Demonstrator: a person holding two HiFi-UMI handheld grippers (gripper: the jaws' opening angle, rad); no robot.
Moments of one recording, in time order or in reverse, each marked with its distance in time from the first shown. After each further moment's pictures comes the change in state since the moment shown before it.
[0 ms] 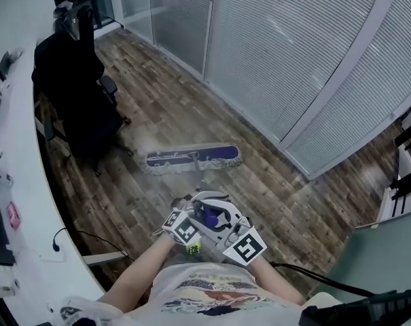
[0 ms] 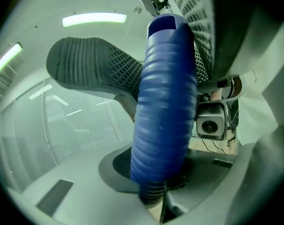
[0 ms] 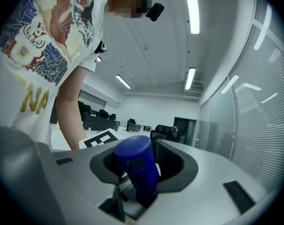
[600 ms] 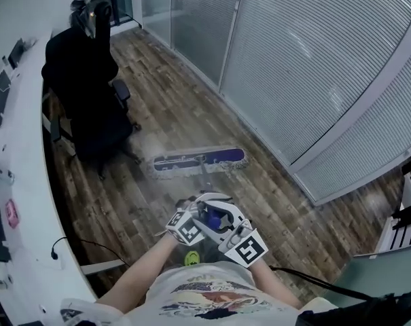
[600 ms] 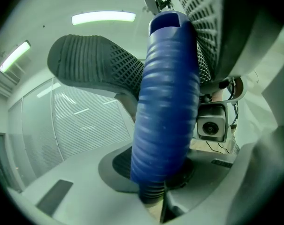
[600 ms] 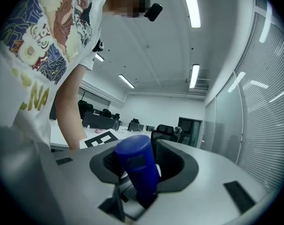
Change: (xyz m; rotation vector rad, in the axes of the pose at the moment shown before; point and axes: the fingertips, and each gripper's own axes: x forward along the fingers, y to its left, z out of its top) left arm 0.014 0.124 -0.057 -0.032 0.008 0.073; right arm 0.082 -0.097 -0.014 -0.006 -0.064 0.054
